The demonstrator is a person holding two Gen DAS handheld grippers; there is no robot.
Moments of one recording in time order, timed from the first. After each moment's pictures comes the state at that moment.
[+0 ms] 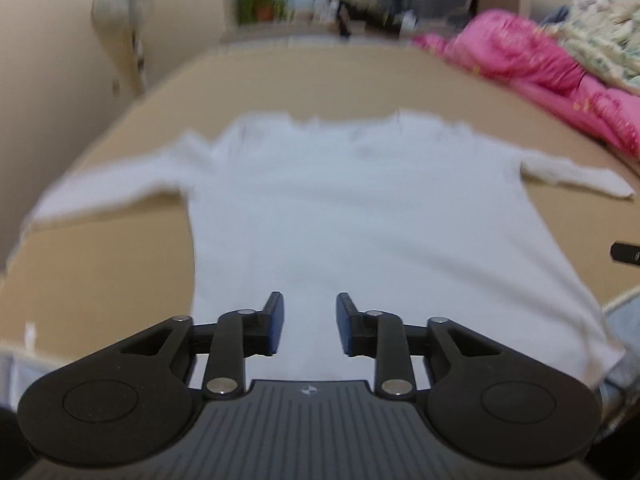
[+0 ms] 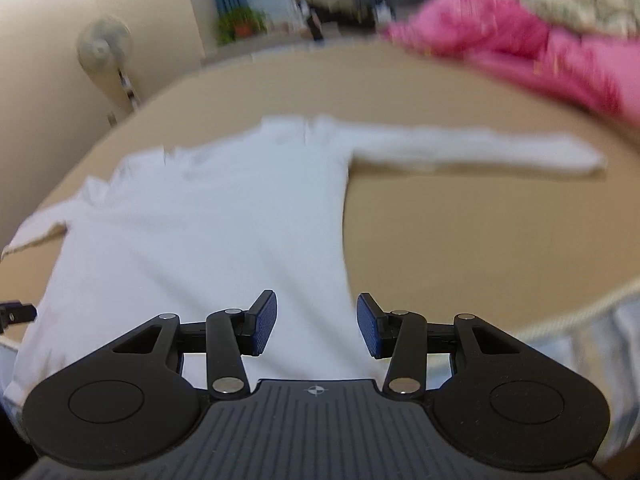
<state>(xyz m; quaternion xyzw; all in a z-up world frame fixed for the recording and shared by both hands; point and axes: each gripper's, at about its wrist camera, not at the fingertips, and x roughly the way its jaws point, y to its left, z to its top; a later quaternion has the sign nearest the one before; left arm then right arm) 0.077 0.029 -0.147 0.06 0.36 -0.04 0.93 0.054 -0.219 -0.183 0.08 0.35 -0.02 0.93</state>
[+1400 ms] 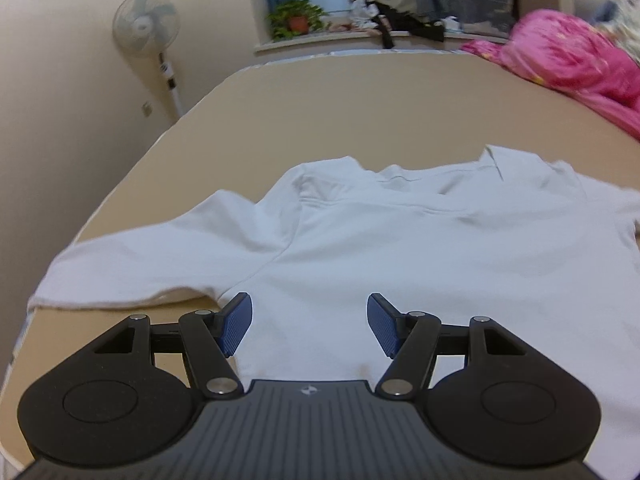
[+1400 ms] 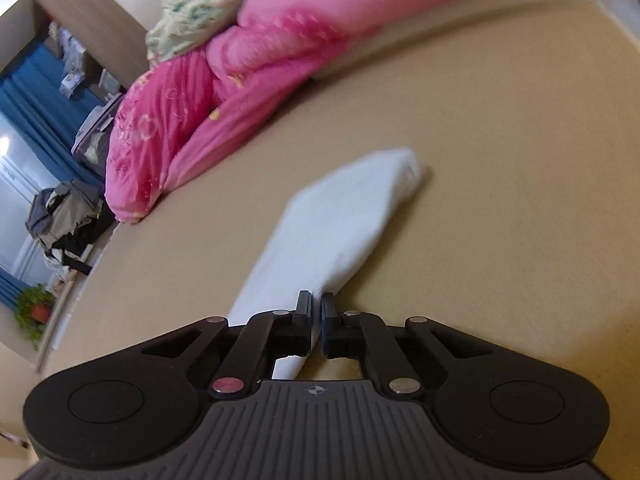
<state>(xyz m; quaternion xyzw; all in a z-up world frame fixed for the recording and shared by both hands) 0.264 0.045 -0.168 0.08 0.36 0.03 0.93 0.254 -0.586 -0.298 0.41 0.17 -0.34 0.83</state>
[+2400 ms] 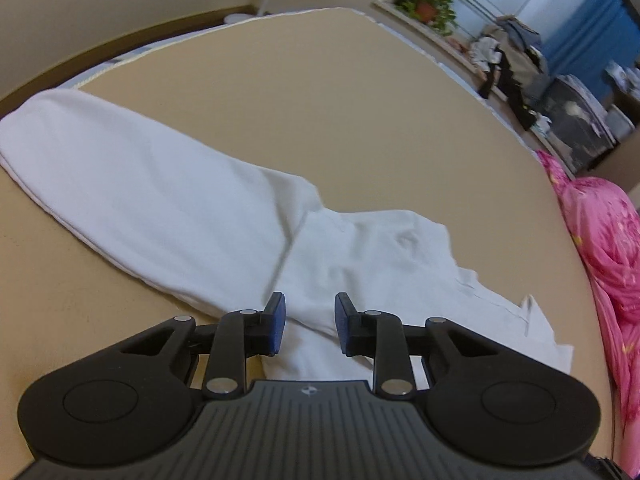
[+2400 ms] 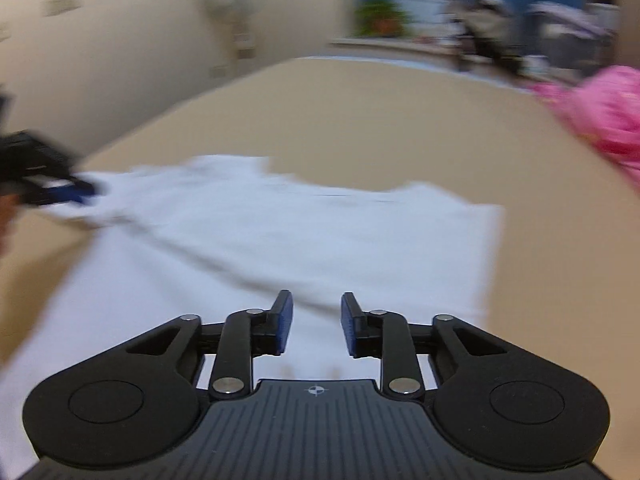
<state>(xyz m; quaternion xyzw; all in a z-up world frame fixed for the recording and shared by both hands) 0.348 0.207 -0.170 -0.25 0.43 0.08 0.87 0.311 -0.183 -0.216 -0.05 0.36 0.13 0.92</state>
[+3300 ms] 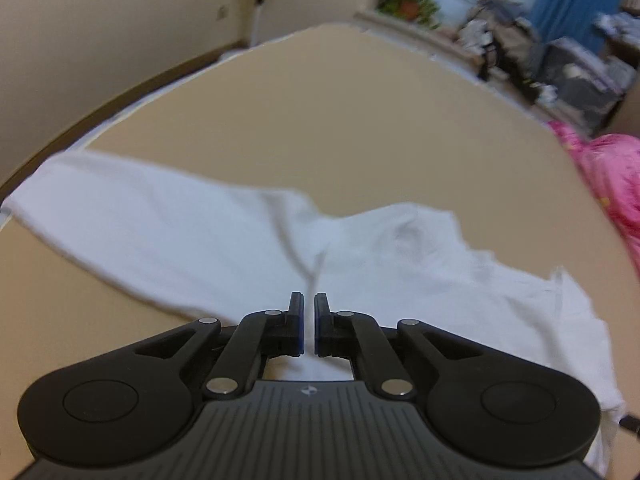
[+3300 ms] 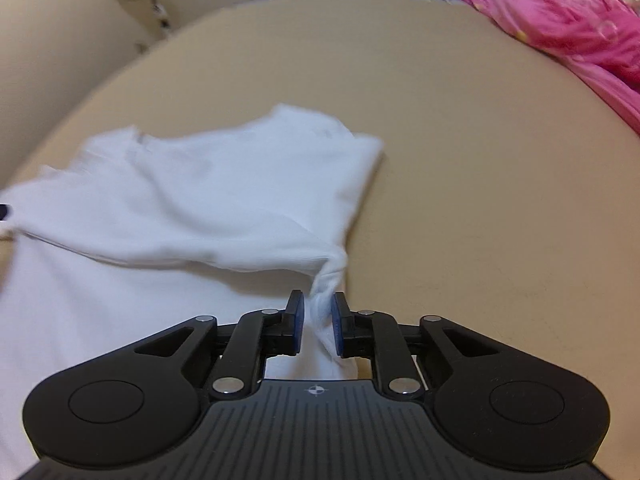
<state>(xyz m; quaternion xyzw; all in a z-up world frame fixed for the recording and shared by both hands) 0.313 0.169 -0.139 -0.14 0.40 0.09 0.90 0.325 -0.298 -0.229 0.03 0.44 0.10 0.89</state>
